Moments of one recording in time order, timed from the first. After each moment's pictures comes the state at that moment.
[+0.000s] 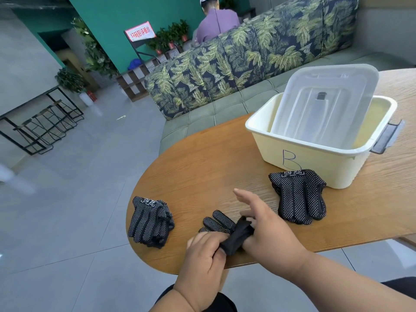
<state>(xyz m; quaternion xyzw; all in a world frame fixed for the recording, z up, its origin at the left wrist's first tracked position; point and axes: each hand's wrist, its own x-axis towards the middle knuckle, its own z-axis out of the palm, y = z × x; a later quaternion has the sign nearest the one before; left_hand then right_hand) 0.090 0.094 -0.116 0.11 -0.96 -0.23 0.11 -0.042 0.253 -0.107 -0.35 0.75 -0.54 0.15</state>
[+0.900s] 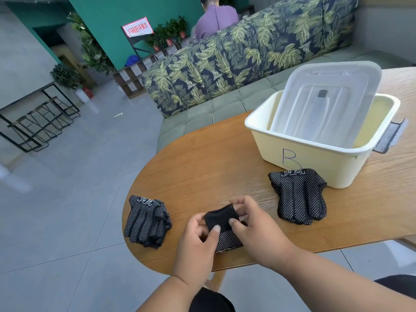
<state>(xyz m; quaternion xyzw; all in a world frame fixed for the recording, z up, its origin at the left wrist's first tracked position) 0.064 0.087 -0.113 0.29 -0.82 -0.46 0.15 -0.048 0.228 -0.118 -0.25 0.74 -0.58 0.24</state>
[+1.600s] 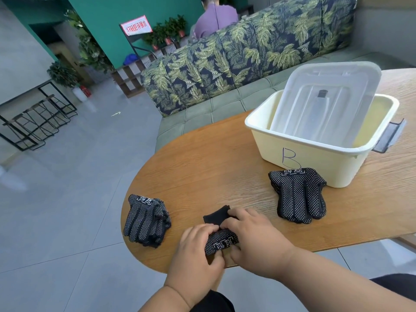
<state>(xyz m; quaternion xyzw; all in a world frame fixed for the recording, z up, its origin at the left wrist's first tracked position) 0.087 0.079 -0.118 0.15 -0.97 -0.16 0.12 -0.042 0.232 -0.113 -0.48 0.84 -0.23 0.11</state>
